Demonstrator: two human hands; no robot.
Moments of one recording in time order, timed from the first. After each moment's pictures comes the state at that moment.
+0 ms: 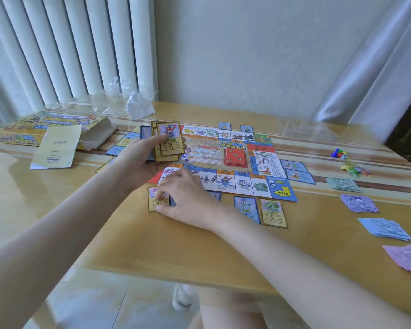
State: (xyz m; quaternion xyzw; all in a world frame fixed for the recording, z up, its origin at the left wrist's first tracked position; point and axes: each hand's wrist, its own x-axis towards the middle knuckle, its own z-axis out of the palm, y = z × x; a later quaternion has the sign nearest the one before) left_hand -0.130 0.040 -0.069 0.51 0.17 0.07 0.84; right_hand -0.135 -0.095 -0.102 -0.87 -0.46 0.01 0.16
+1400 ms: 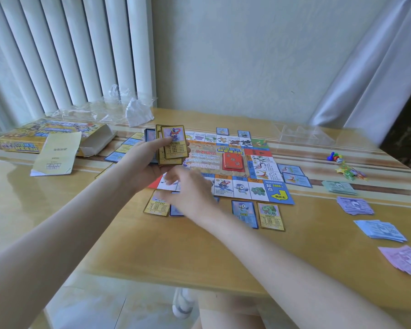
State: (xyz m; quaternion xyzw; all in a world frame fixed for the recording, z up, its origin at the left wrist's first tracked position) left_hand -0.126 0.033 -0.062 0.53 0.15 0.05 0.83; right_hand -0.136 -0.094 -0.096 -0.88 -0.31 0.00 0.36
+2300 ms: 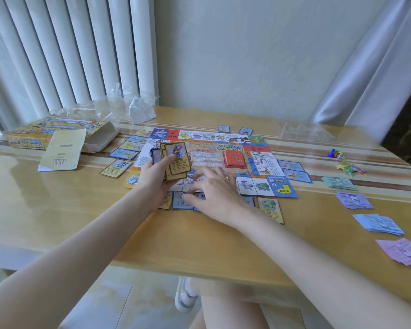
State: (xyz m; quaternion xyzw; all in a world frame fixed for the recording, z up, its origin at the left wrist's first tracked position) left_hand -0.143 0.001 -0.097 0.50 0.21 0.16 0.82; right_hand -0.127 -0.138 -0.105 -0.92 -0.37 -0.04 0.15
